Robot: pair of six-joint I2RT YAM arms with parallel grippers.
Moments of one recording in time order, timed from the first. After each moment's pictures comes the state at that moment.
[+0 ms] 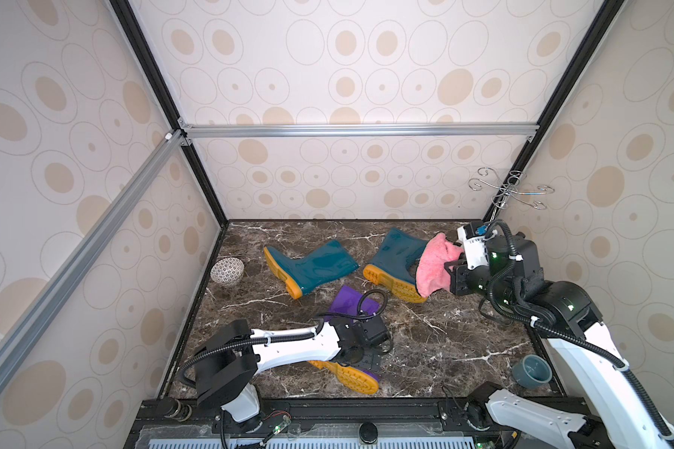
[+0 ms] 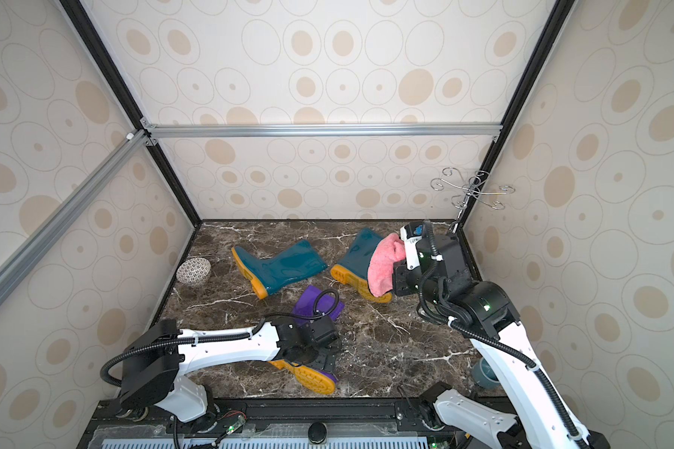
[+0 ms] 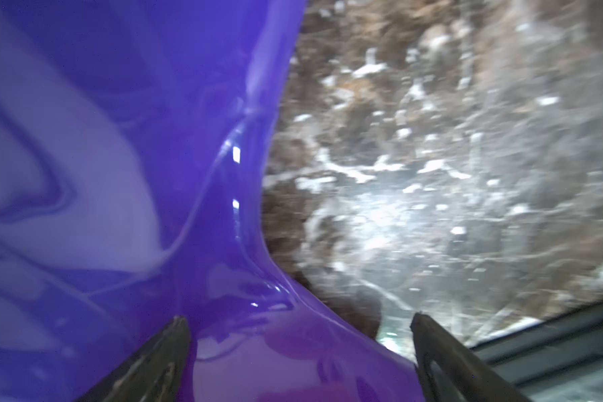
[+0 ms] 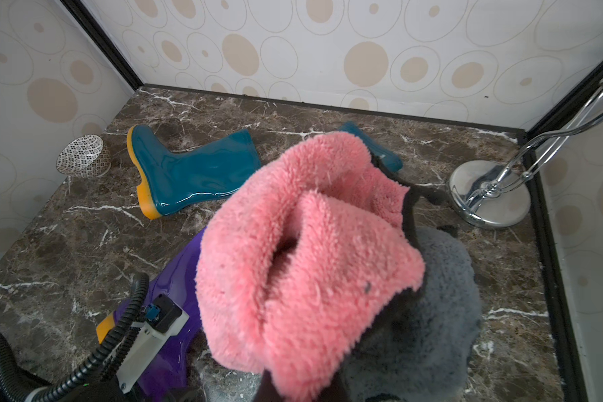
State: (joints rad) left arm -1.15 1.58 1.01 -0.80 -0.16 -0.85; right arm 0.52 1.01 1.42 -1.04 0.13 0.23
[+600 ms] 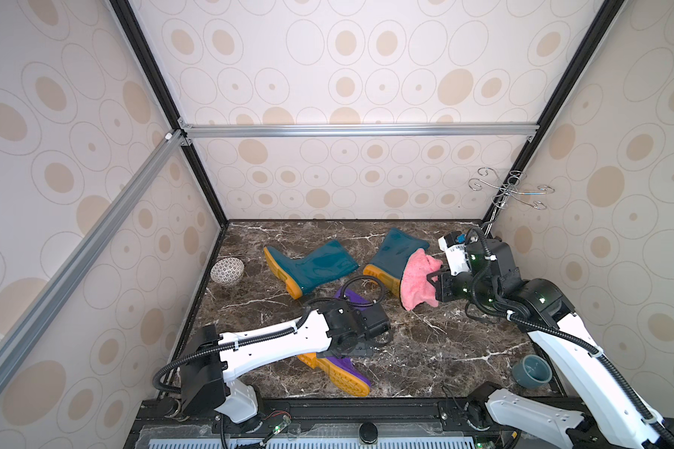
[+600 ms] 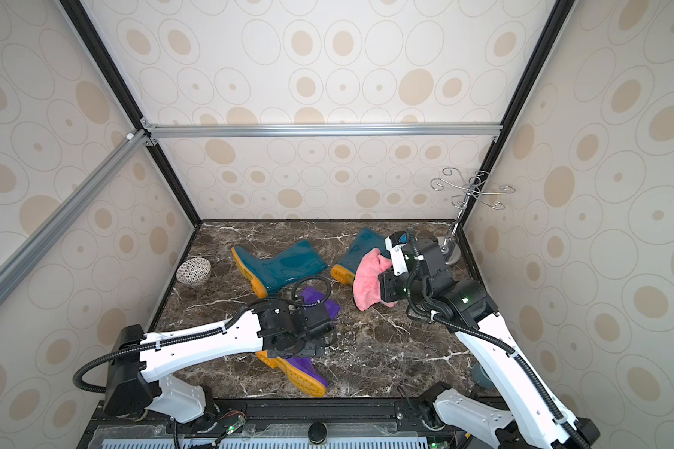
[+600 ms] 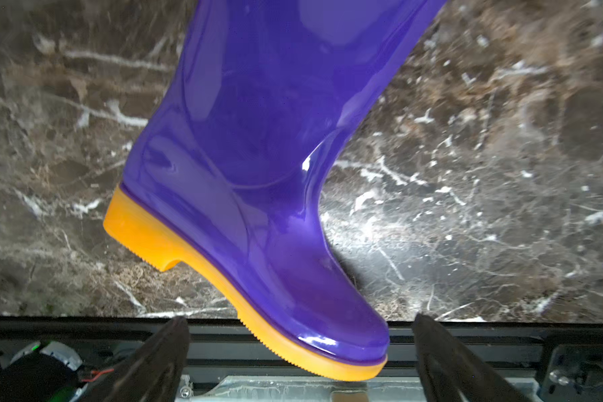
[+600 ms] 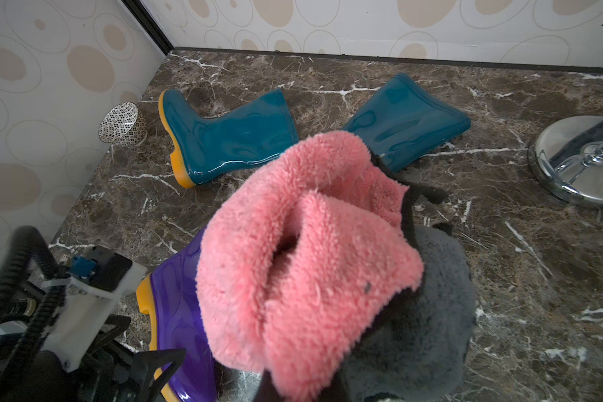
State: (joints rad) left arm -1.19 1.51 1.22 -1.18 -0.21 -1.24; right arm 0.52 1.04 1.34 -1.00 -0.03 0.28
